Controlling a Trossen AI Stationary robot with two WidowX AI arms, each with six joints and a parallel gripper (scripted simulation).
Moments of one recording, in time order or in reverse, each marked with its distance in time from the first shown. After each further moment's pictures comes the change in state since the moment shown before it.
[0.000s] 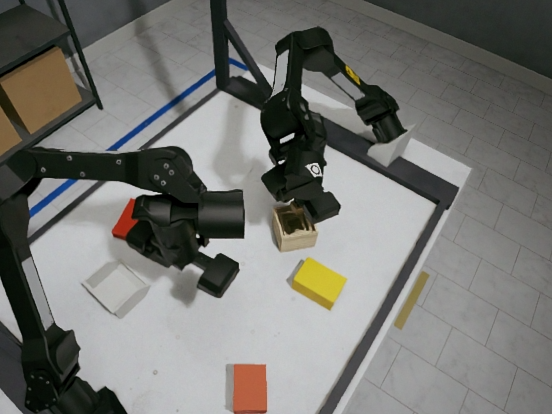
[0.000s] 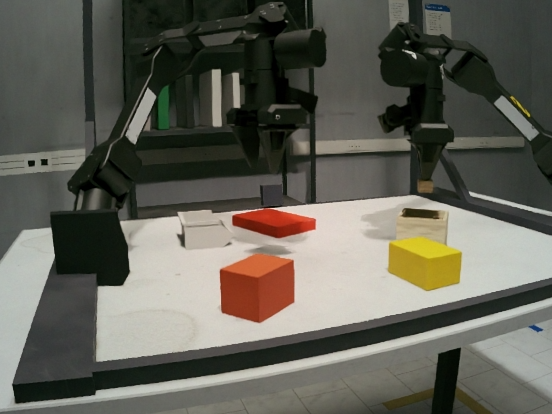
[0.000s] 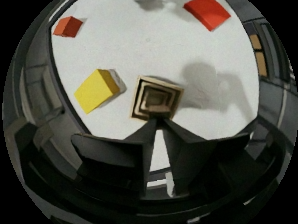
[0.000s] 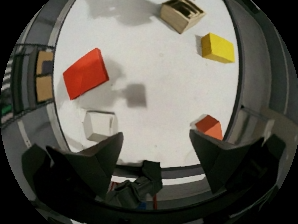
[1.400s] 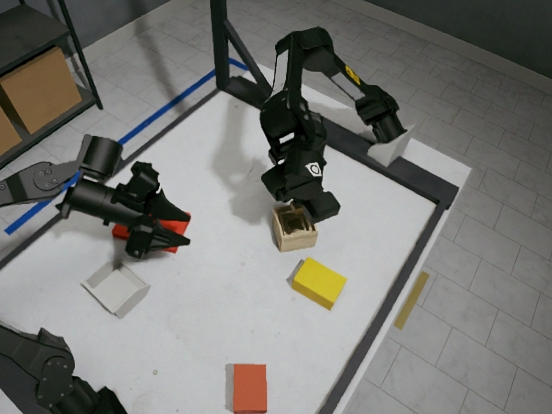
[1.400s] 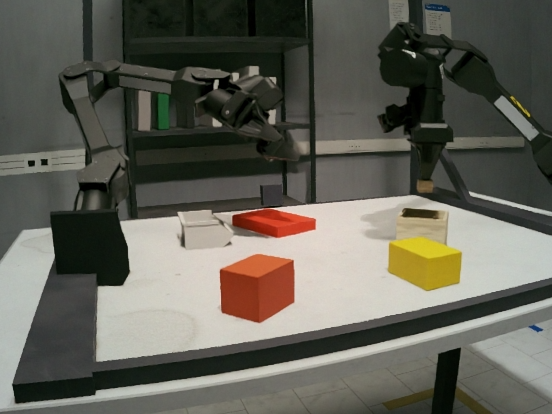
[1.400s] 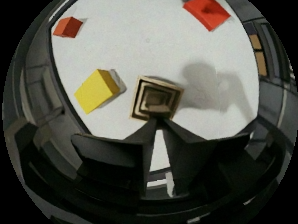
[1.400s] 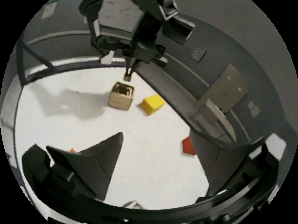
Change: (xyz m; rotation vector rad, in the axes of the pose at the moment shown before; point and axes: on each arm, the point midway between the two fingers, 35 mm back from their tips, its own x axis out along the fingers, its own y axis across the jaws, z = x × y) left arm -0.001 0.000 0.000 0.002 0.000 0.001; right arm -0.009 0.070 0.054 0.529 -0.781 -0.823
